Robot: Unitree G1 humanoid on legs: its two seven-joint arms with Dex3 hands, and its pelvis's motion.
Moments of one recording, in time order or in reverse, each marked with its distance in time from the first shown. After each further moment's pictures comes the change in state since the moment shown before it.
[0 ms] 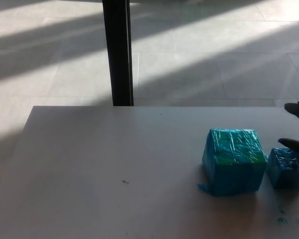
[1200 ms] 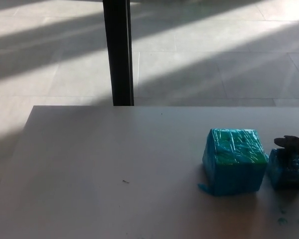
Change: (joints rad) left_arm -0.010 0.009 -0.016 0.004 -0.002 0.000 -0.004; right_arm -0.007 0.079 0.068 0.285 -0.271 -0.278 -0.107
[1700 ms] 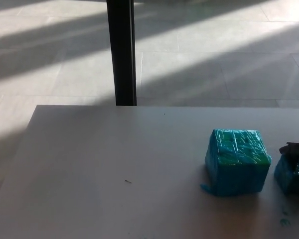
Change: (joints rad) left_arm -0.006 0.014 -0.003 0.001 -0.001 0.000 -0.005; right_arm -0.009 -0.098 0.143 -0.022 -0.164 -0.027 -0.012
